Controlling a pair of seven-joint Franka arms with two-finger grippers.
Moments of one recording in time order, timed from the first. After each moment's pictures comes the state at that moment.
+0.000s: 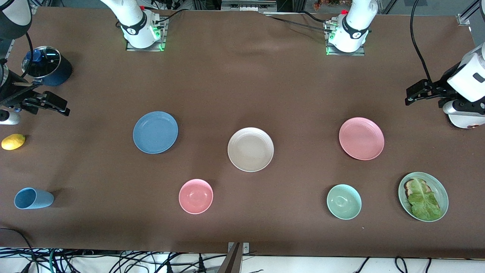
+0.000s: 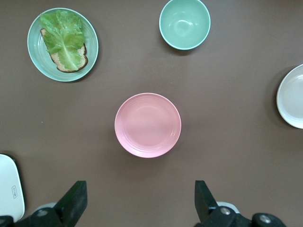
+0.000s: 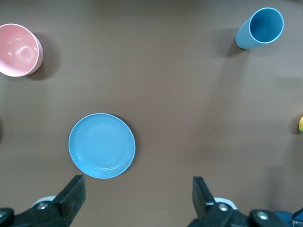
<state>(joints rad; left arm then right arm) 0.03 0.05 -0.04 -1.59 0.00 1.59 0.04 0.09 0.10 -0.11 -1.58 0.02 1.71 0.02</state>
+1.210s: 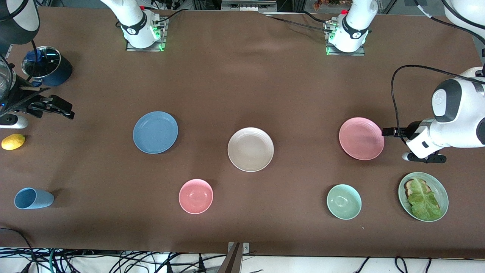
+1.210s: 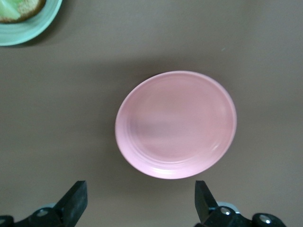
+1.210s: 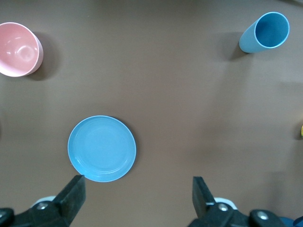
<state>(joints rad) 0.17 0.39 -0.04 -1.76 0.00 1.84 0.21 0.10 0.12 -0.11 -1.58 0.01 1.73 0.02</state>
